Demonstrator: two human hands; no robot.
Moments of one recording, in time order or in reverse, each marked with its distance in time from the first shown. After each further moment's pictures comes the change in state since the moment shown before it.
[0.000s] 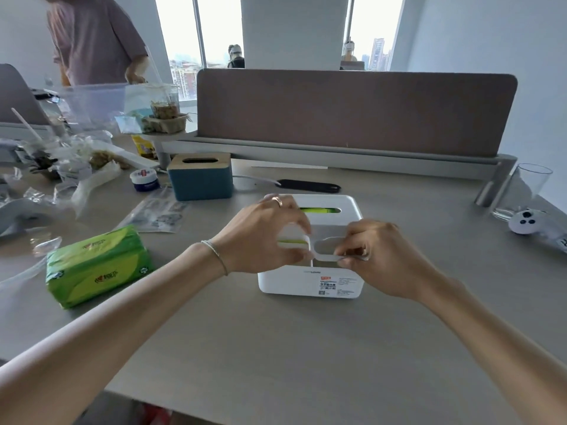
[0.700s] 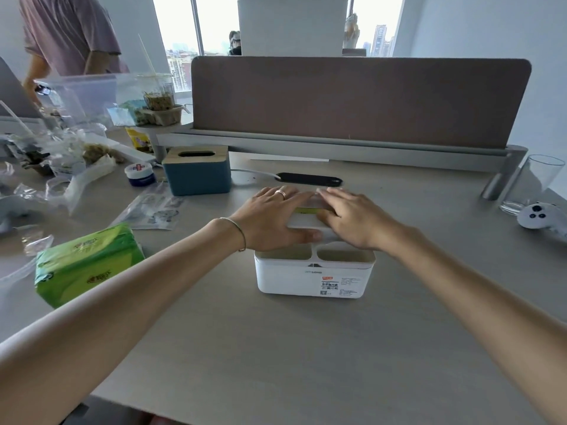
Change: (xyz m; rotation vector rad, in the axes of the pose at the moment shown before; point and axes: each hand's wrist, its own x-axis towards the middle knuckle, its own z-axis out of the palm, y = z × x) left_hand 0.045 -0.035 0.031 0.201 -0.224 -0.107; right_hand 0.081 0.028 0.026 -0.151 -0.244 0.261
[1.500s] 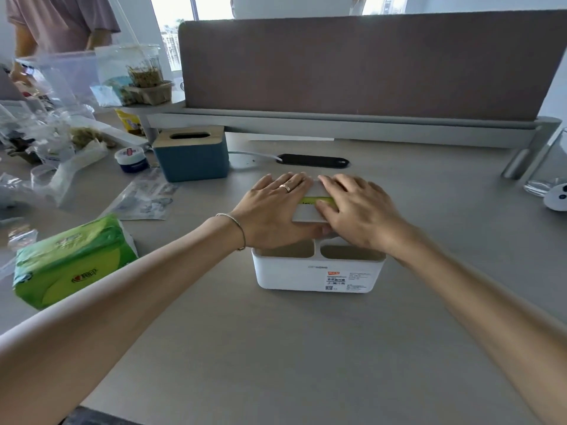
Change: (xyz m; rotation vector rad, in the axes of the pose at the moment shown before) left_hand 0.004 0.010 0.008 0.042 0.016 0.002; right_hand 0.000 -0.007 0.017 -0.087 0.095 0.033
